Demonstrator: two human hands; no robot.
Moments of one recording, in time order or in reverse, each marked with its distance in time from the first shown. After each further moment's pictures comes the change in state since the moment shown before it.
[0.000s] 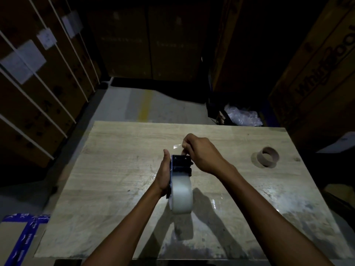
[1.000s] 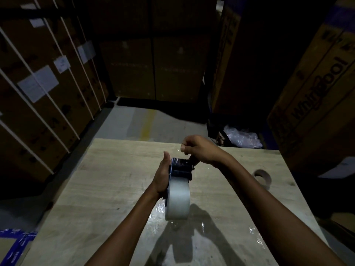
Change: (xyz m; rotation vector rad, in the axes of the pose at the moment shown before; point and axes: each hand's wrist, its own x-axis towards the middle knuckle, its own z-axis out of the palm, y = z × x) left_hand 0.011 0.042 0.054 0.065 -0.108 0.186; right_hand 0.029 0.010 -0.083 0.275 -0.215 0.028
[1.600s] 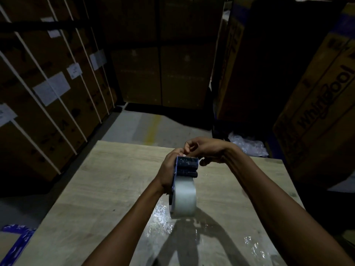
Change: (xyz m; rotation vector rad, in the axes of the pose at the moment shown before) left_hand 0.017 0.023 0.051 0.010 0.068 0.066; right_hand 0.005 0.021 -0.056 0.224 -0.395 0.155
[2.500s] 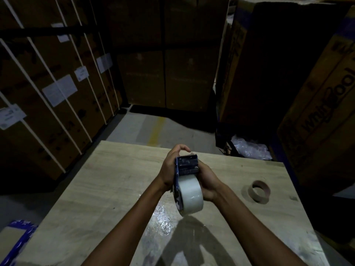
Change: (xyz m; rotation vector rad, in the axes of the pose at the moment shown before) left_hand 0.002 -0.004 0.013 0.091 0.054 0.172; right_hand 0.005 0.085 0.069 0.940 0.076 -0.016
